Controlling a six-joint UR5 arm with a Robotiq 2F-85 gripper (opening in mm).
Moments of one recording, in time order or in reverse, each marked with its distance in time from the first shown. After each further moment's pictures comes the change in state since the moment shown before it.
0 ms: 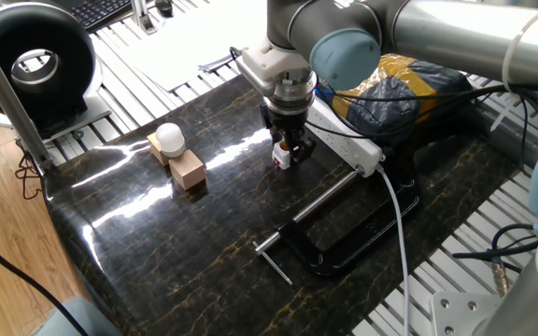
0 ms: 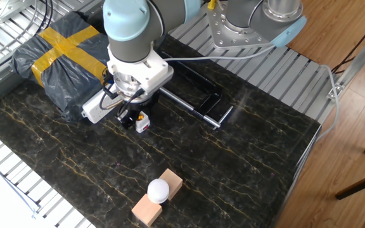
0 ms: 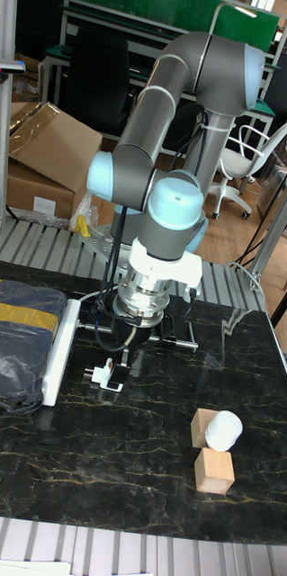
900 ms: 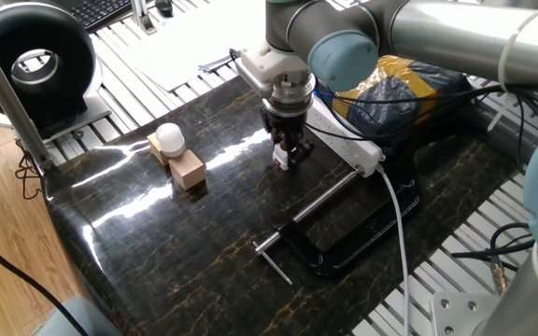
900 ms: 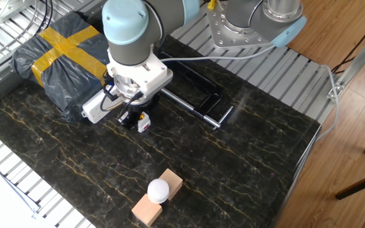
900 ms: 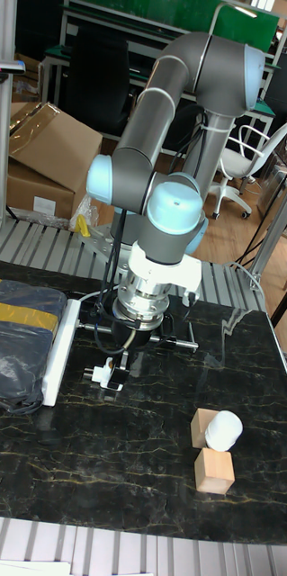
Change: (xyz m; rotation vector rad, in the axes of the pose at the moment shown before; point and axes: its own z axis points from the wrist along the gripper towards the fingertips) arm -0.002 0.002 0.005 -0.012 -0.002 0.025
